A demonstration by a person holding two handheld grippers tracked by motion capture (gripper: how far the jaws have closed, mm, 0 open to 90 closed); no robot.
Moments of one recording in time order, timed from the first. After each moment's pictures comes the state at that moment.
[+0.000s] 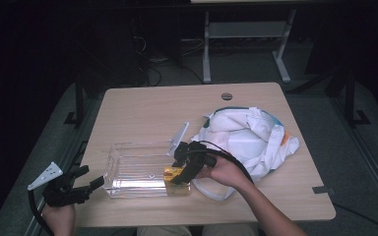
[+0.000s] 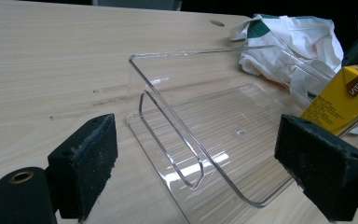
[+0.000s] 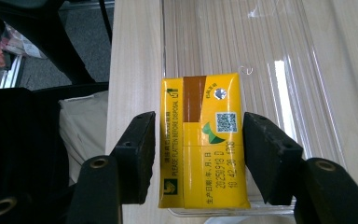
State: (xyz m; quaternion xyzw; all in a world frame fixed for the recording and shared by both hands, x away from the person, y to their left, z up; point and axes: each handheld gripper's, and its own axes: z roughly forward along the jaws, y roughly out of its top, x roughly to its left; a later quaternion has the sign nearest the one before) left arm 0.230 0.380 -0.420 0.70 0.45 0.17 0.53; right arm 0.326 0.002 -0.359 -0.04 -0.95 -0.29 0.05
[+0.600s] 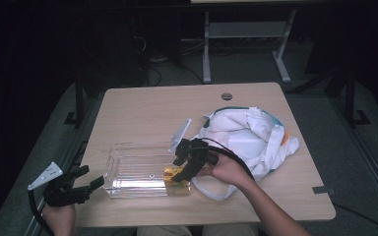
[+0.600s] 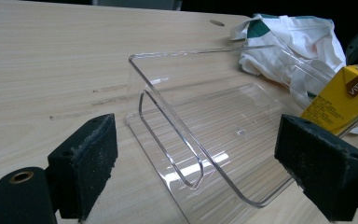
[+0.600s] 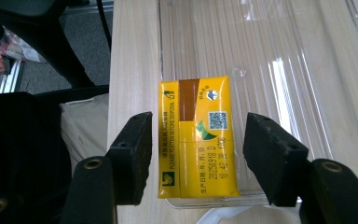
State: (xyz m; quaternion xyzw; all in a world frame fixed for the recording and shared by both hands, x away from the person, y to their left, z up) left arm 0.231 0.380 -0.420 0.70 0.45 0.17 0.53; right arm 0.328 -0.003 -0.349 -0.05 -0.95 -0.30 0.05
